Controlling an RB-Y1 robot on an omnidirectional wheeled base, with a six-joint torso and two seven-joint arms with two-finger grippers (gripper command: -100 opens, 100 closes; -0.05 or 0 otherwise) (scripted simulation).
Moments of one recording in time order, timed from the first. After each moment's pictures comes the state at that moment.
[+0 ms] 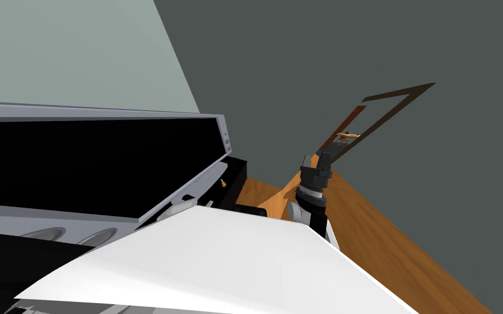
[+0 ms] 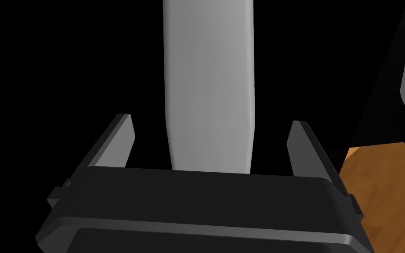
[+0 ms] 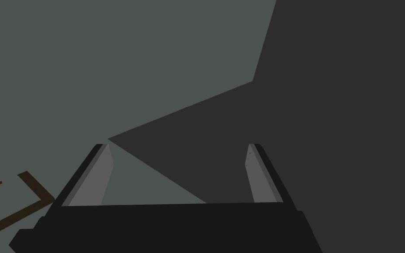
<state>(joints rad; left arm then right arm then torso) 0.26 0.47 0.12 -1.14 0.59 0.94 0.88 0.48 0.03 -0.01 -2.30 0.10 -0.65 0.09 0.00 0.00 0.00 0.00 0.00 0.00</state>
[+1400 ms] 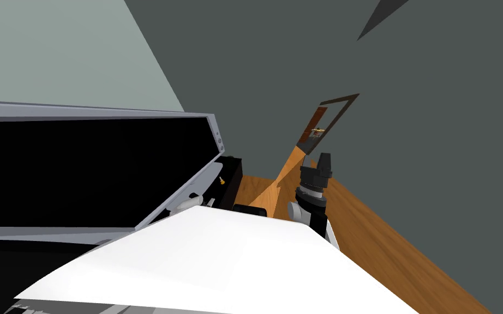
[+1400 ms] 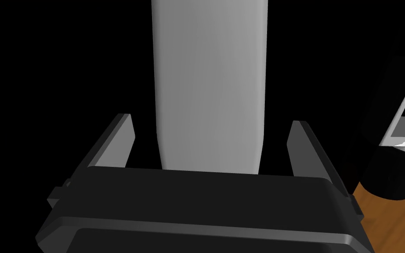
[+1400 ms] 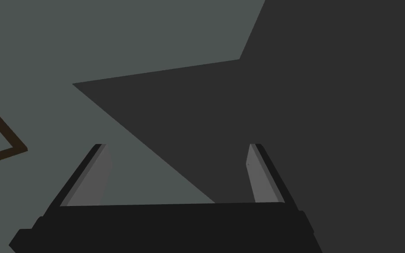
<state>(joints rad) 0.11 0.40 0.18 -0.90 0.51 0.90 1.01 0.48 0.03 -0.01 -2.30 0.10 -0.65 0.09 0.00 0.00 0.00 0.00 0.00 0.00</state>
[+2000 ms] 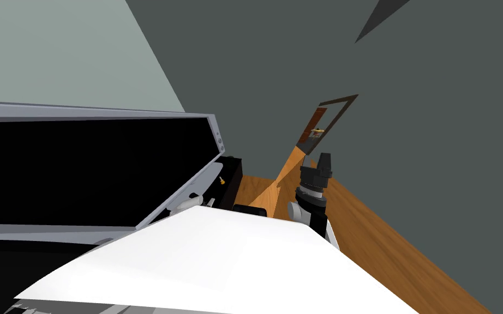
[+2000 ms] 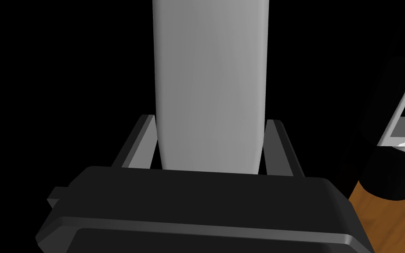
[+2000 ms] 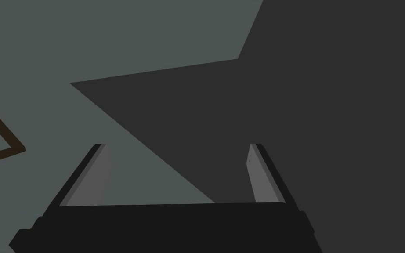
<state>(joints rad) 0.11 0.40 0.18 -0.90 0.51 0.90 1.01 0.48 0.03 -0.01 -2.30 0.10 -0.65 0.09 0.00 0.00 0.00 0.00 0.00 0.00</state>
